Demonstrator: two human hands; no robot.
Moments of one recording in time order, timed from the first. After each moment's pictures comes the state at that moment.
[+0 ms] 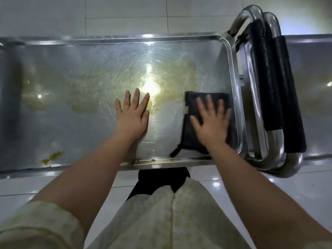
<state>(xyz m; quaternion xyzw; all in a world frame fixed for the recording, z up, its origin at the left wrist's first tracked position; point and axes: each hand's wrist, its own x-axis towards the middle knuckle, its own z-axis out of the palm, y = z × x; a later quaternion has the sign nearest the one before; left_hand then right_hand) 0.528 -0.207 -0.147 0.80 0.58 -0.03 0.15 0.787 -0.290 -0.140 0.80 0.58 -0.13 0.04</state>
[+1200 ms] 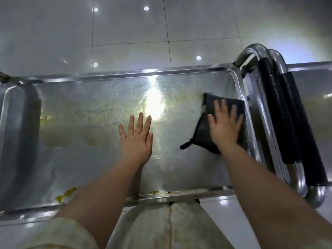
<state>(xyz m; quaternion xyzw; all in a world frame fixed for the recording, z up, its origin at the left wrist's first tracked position) 0.503 -0.174 -0.154 0.79 0.59 -0.03 0.13 0.803 -0.199 -0.138 0.86 0.49 -0.13 0.03</state>
